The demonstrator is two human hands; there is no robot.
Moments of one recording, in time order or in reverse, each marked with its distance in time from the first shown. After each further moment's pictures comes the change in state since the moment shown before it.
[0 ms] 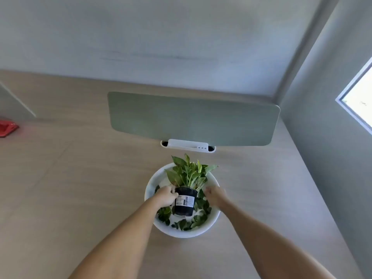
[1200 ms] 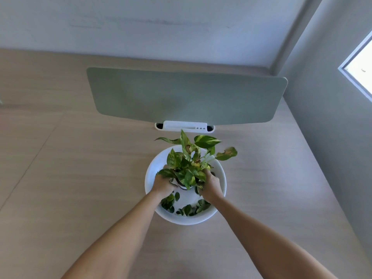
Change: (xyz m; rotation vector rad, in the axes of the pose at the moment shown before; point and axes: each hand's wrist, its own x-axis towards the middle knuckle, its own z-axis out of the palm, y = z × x) left_hand 0.026 -0.027 0.005 -0.187 0.178 0.232; right_hand 0.004 -0.009 0.051 0.199 0.145 0.002
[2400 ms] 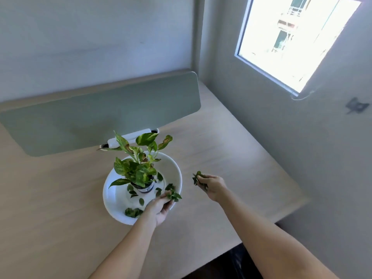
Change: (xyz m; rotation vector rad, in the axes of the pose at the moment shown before) left_hand -0.074 0.043 0.080 -1.043 -0.291 -0.595; right_hand -0.092 0.075 -0.074 1.485 0.297 0.528
